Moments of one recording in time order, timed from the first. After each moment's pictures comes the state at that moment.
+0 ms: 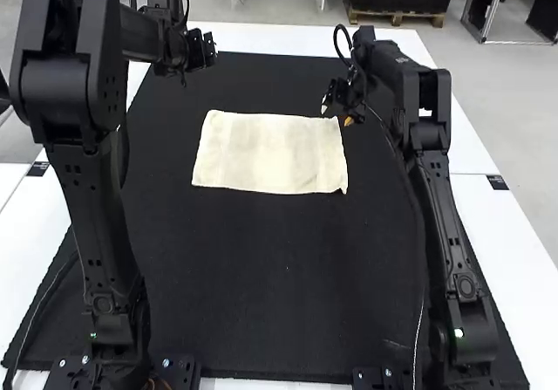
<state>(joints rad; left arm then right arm) 0.05 1.77 1.30 -0.04 0.11 -0.25 0.16 2.75 2.54 -0.81 -0.25 0.29</state>
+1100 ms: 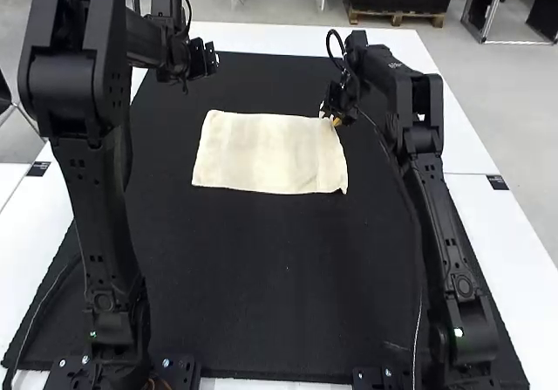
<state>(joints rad) 0.04 1.81 1.30 -0.03 0.11 -0.25 0.19 2.79 2.58 -0.81 -0.26 0.32</state>
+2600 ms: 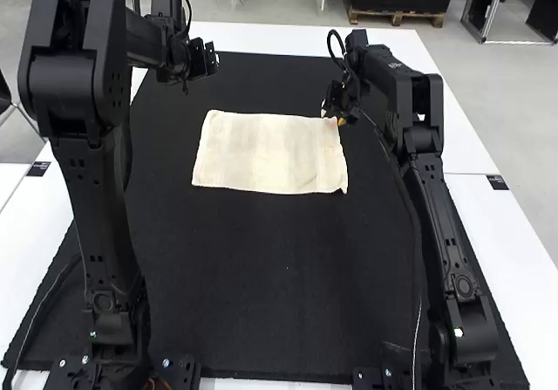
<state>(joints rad) 0.04 1.81 1.30 -0.03 0.11 -0.25 0.19 2.79 2.57 -0.79 -0.17 0.33</state>
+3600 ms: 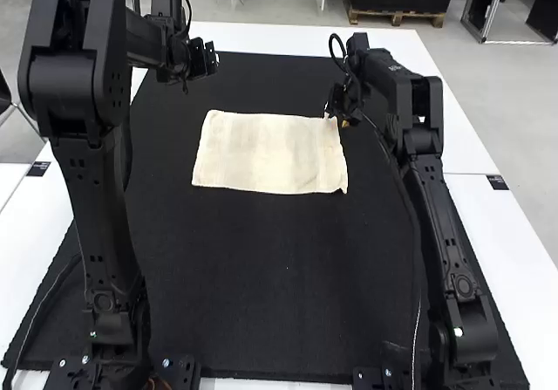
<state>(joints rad) 0.04 1.81 1.30 -0.03 0.11 -0.25 0.19 2.81 2.58 -0.77 -0.13 0.33</state>
